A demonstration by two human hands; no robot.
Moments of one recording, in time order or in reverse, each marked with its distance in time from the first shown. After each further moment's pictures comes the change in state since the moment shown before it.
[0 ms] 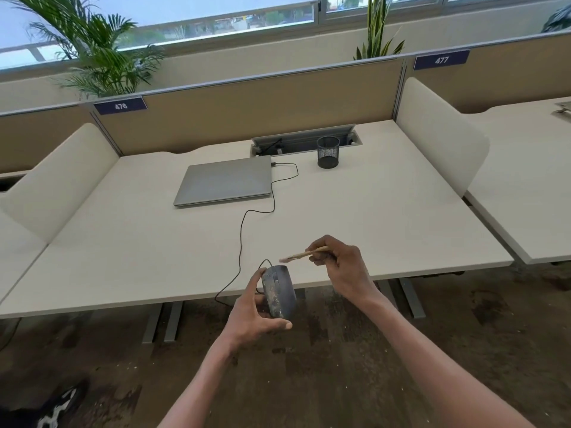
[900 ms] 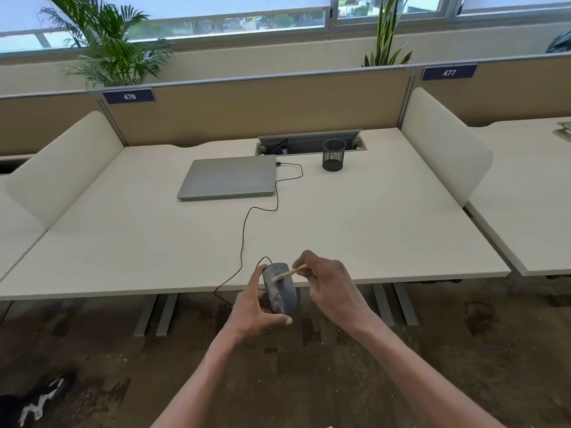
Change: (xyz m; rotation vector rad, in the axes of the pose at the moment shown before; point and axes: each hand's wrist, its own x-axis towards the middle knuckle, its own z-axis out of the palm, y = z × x) left_hand -0.001 0.000 0.006 -0.017 0.050 -0.009; right_hand -0.032 -0.046 0.016 -0.281 -0.141 -0.168
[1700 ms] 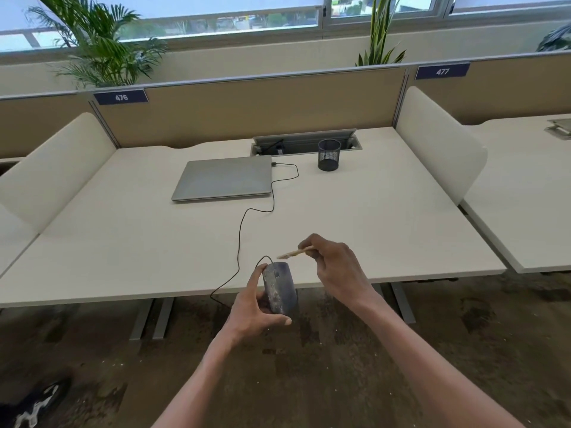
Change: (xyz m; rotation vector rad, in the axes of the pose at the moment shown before) left_hand 0.005 0.006 -0.001 -0.025 -0.040 0.040; right_hand 0.026 0.011 -0.018 -0.094 0.042 0.065
